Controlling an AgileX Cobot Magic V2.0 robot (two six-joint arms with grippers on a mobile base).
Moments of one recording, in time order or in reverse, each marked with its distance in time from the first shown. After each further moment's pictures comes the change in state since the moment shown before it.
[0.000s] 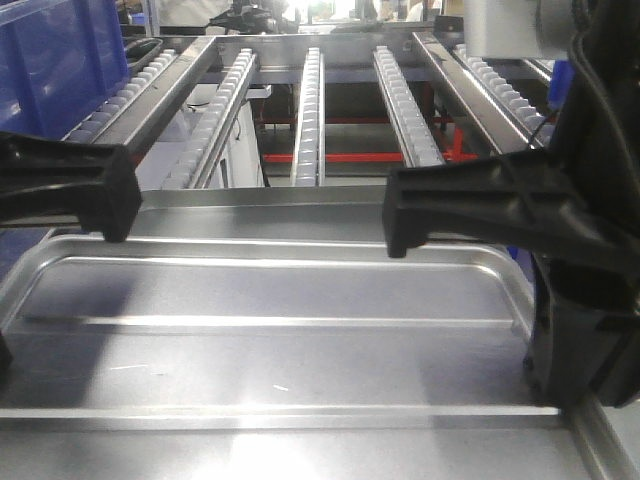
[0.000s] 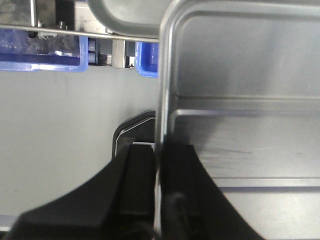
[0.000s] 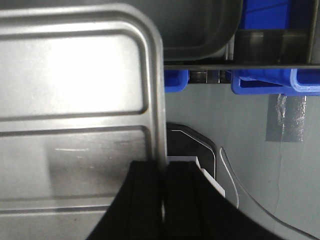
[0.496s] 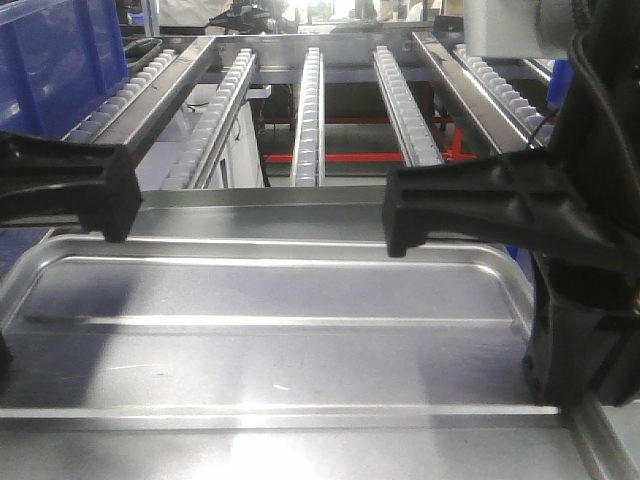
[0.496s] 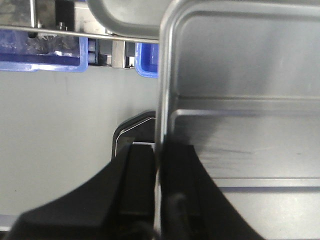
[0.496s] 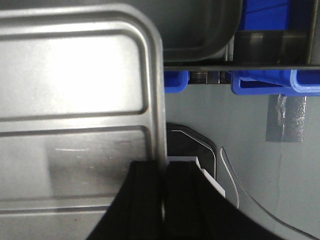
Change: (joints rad) left arm 0.000 0.000 0.000 0.000 0.000 -0.001; right arm 0.000 0.000 0.000 0.000 0.000 0.002
